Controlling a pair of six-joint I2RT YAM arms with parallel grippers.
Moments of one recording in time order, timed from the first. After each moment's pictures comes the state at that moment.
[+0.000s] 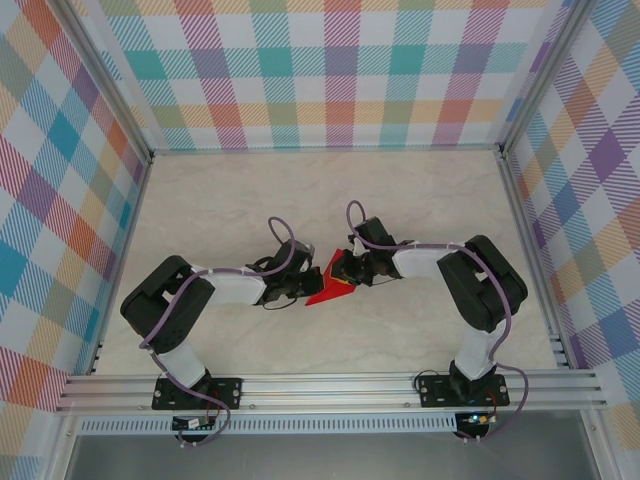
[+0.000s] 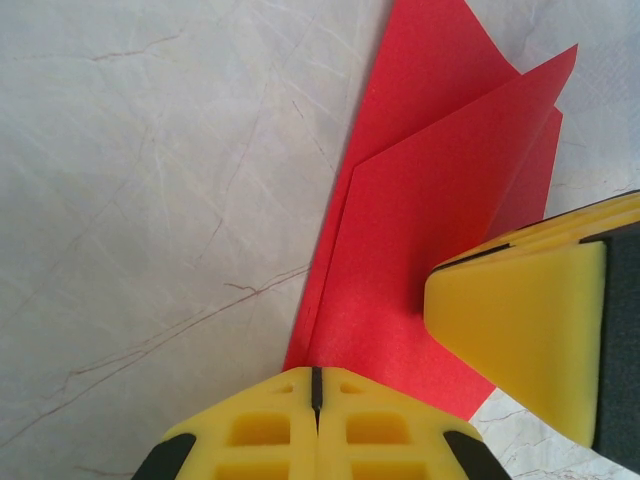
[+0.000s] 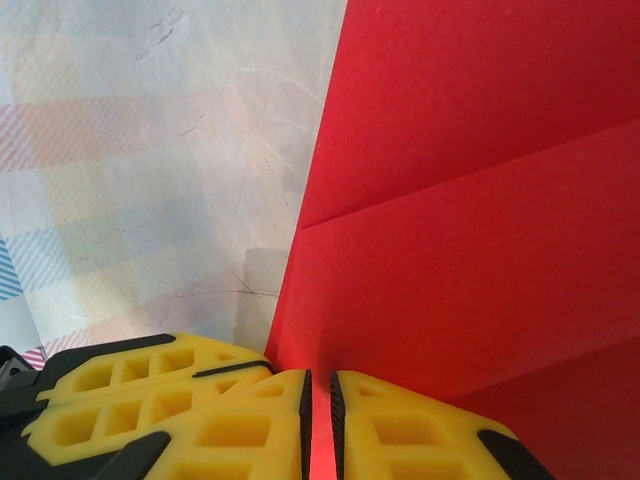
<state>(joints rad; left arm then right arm) -0.70 1.70 0.73 0.08 0.17 -0.76 0.59 1.81 0.90 -0.06 -0.52 0.86</state>
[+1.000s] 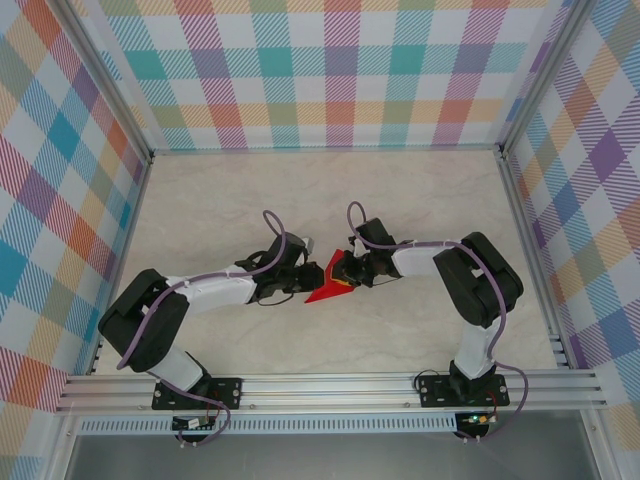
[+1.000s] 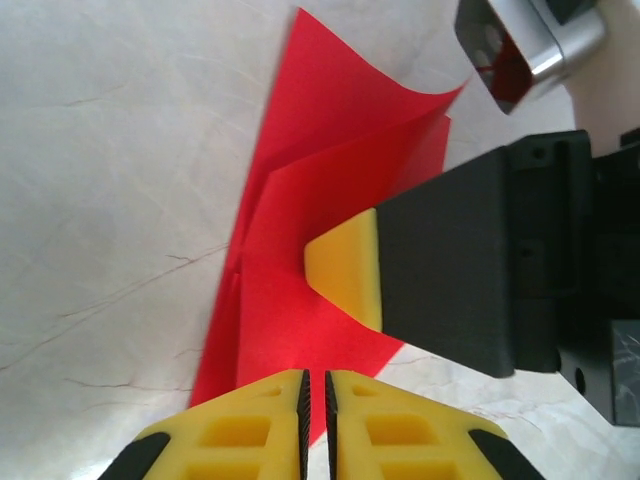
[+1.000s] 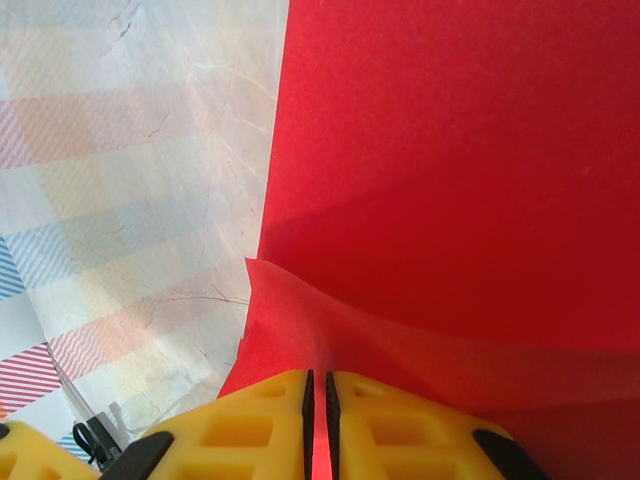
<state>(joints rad) -0.70 1.55 0.76 -0.05 0.22 -0.73 0.58 1.85 0.90 -0.05 -0.55 0.86</state>
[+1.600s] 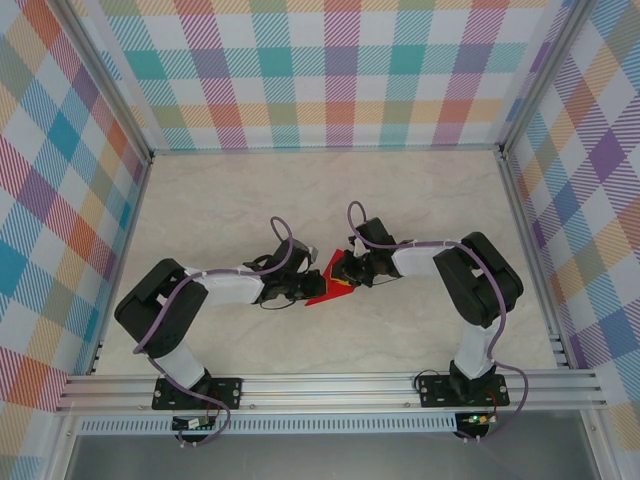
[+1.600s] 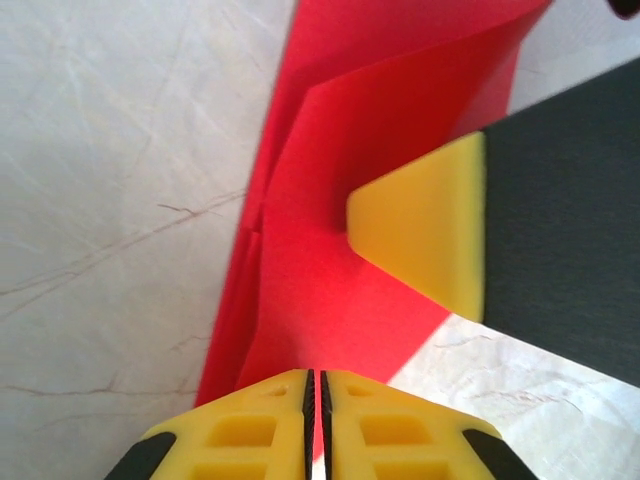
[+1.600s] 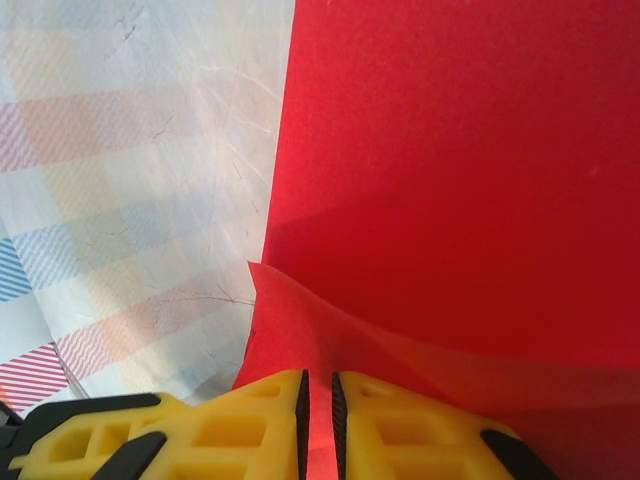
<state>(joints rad) -0.70 1.66 0.75 0.00 0.27 -0.74 0.58 1.85 0.90 -0.05 -0.56 0.87</state>
